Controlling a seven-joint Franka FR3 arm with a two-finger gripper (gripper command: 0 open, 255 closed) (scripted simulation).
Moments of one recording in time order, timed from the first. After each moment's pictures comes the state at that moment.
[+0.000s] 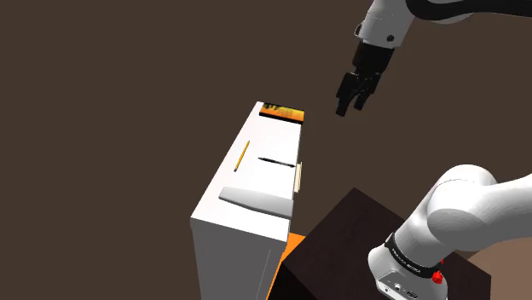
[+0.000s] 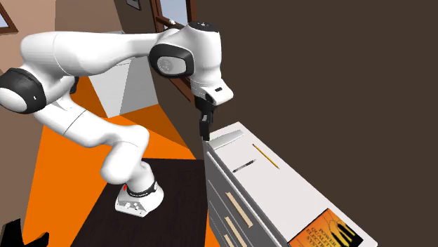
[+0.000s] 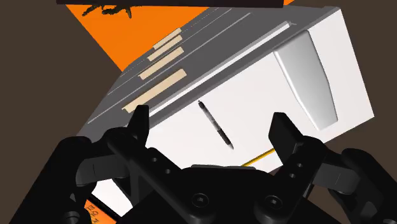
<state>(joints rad) -0.01 -0.78 0.04 -2.37 0.08 1.58 0.08</state>
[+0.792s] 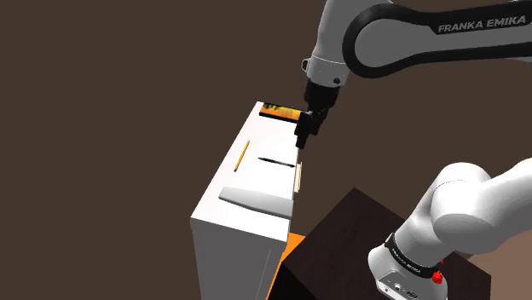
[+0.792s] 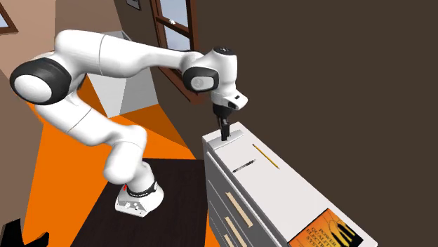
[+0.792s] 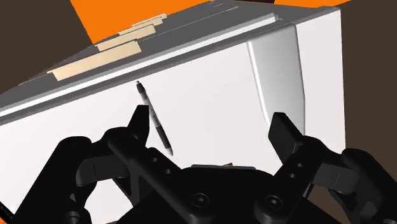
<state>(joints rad) 0.11 -0.58 0.16 -2.45 0.12 1.87 0.01</state>
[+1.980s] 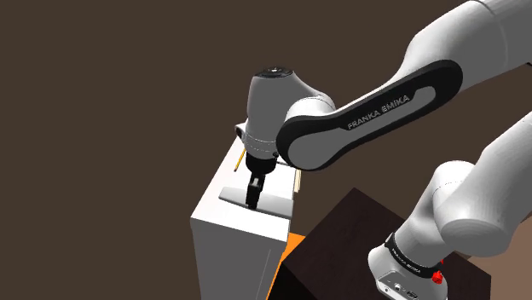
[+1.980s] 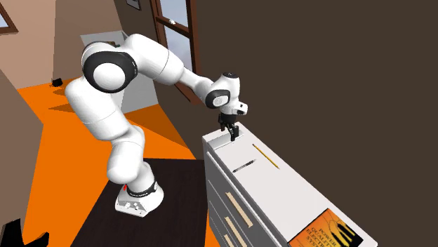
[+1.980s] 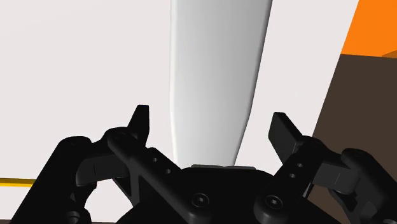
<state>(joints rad) 0.24 -0.14 0.36 -2.44 0.06 2.30 -0.04</state>
